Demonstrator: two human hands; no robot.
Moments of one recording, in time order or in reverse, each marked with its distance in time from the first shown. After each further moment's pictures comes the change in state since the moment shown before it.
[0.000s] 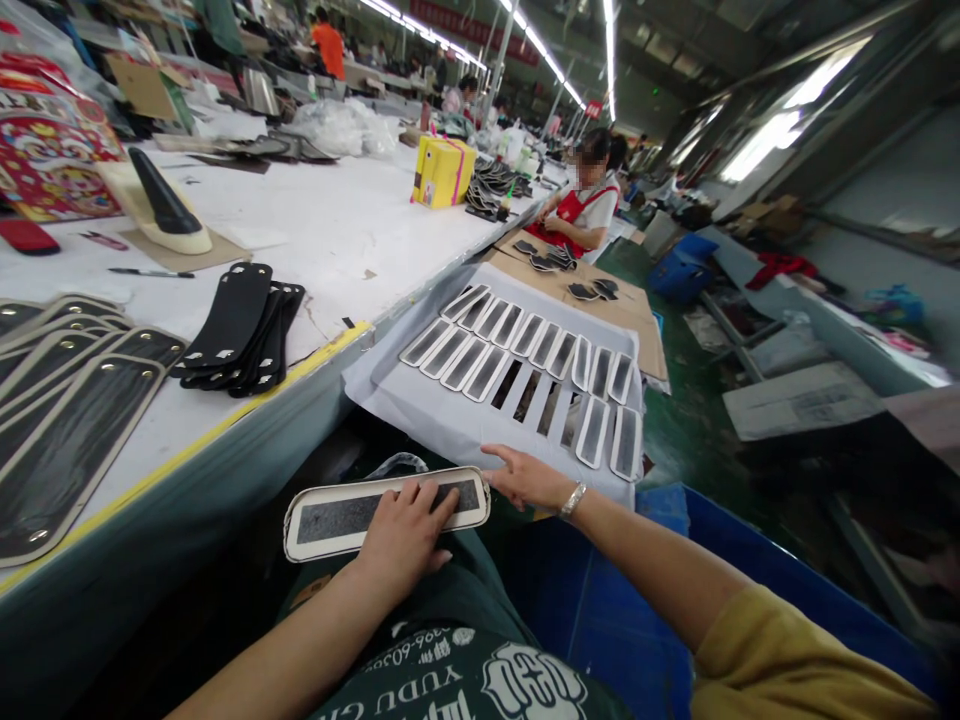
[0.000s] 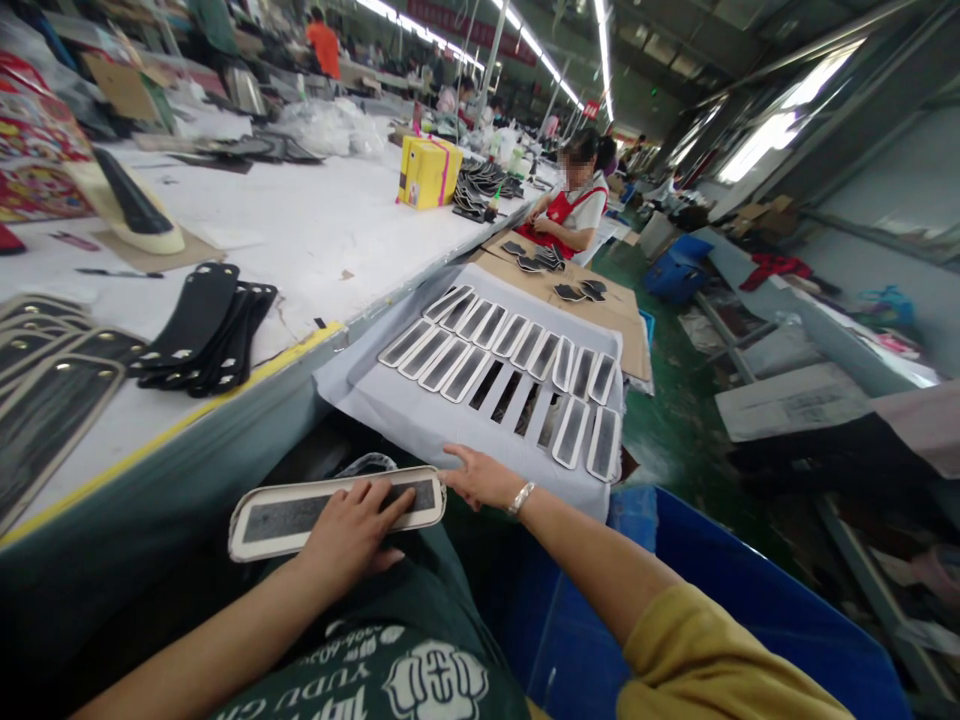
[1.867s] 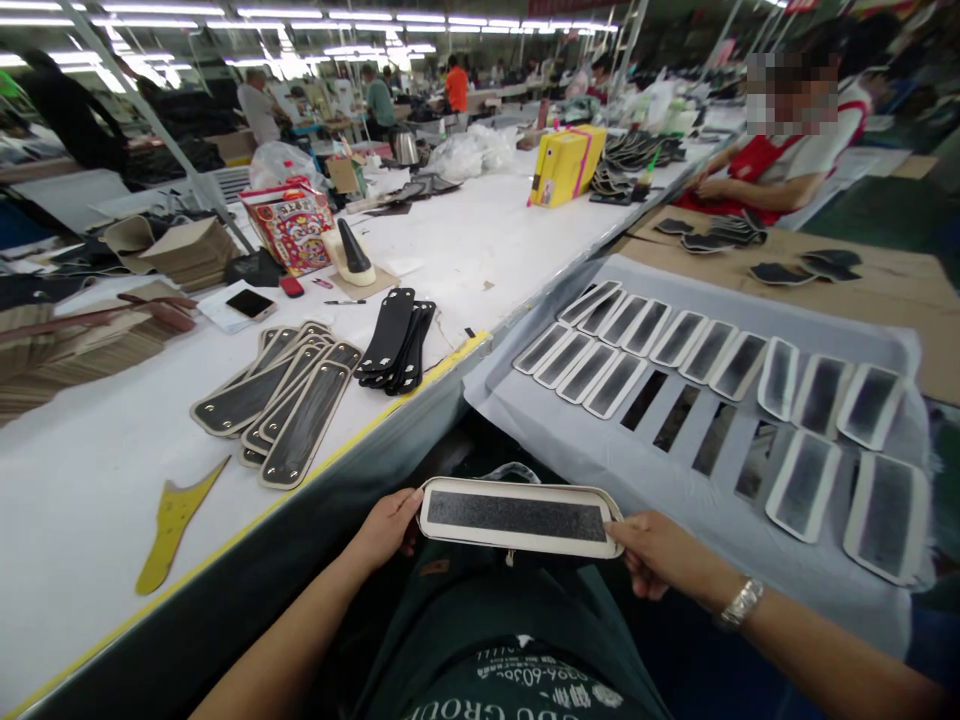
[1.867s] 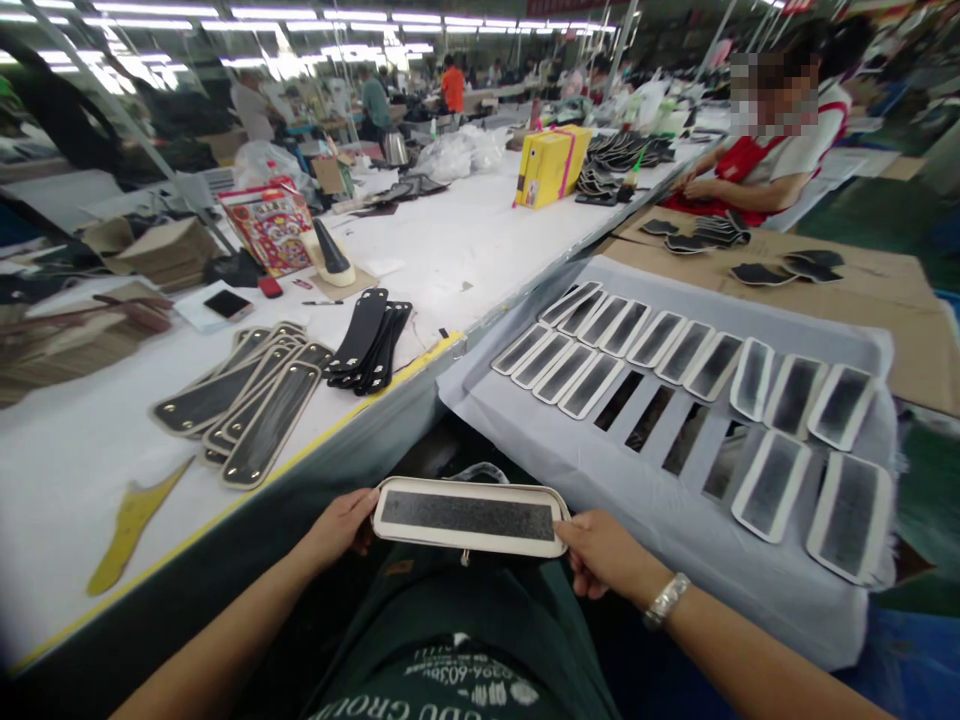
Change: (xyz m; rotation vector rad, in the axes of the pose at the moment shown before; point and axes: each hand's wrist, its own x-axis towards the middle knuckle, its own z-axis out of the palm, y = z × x) left_hand -0.092 -0.134 0.021 -1.019 0.013 -0.790; right_hand 0.006 -0.013 0.034 -0.051 0.026 0.296
